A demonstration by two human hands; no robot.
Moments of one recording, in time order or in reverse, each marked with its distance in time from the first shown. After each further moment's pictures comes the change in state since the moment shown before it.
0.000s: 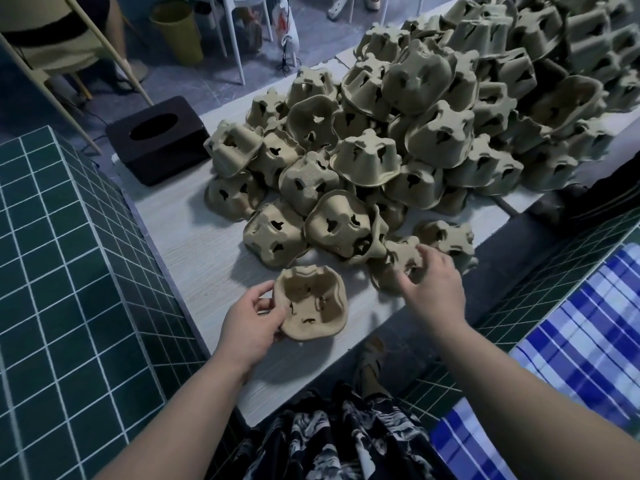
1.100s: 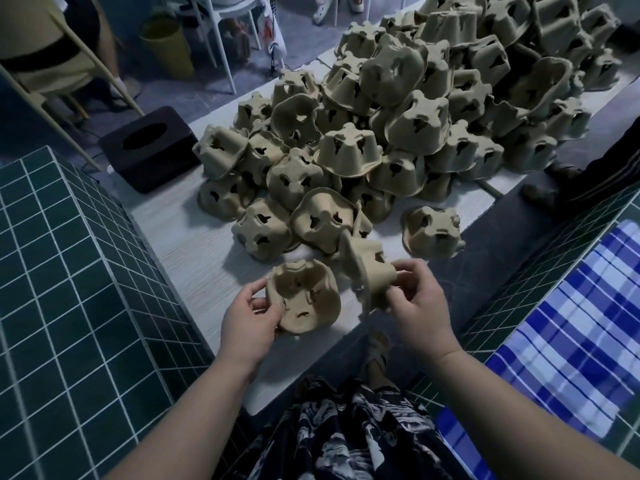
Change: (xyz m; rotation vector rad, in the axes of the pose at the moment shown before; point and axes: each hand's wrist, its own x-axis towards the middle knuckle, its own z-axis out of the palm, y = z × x) left_hand -0.012 -0.012 0.007 0.063 0.083 0.095; right_hand -0.071 -0.012 -0.022 0.788 -0.145 -0.010
